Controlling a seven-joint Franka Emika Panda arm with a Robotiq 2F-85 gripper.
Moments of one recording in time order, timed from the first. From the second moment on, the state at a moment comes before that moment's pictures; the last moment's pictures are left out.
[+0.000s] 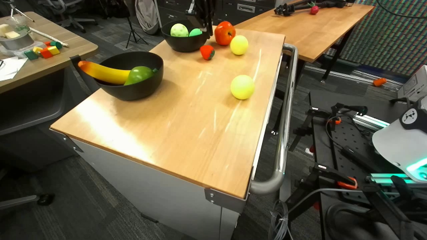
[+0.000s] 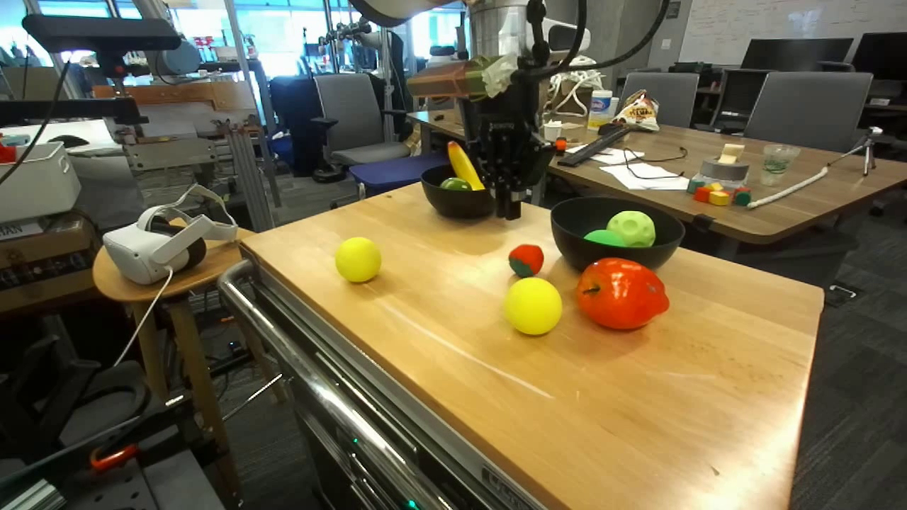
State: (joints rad) arm -0.02 0.24 -0.07 -1.91 -0.18 2.09 0.15
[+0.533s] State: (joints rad) arm -0.03 0.29 -0.09 -1.92 -0.19 2.11 0.15
